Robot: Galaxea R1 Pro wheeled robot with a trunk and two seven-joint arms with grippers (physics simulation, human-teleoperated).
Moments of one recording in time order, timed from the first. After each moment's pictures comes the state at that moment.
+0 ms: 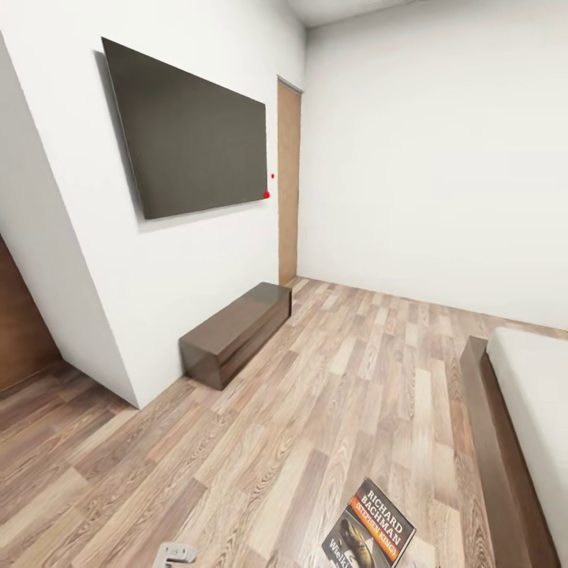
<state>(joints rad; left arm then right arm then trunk) -0.46 0.10 -0.17 -0.02 0.19 -0.11 -0.45 -0.39 -0.20 0.17 -0.08 -0.43 0.12 1.10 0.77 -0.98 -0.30</state>
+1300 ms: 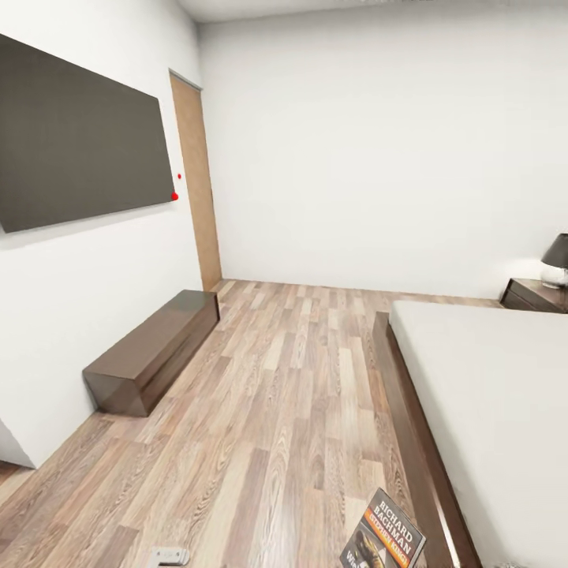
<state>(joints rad) -0.45 0.09 -0.17 -0.02 0.18 -0.11 -0.20 -0.39 -0.22 0.17 -0.05 -0.43 0.12 0.93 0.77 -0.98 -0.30</state>
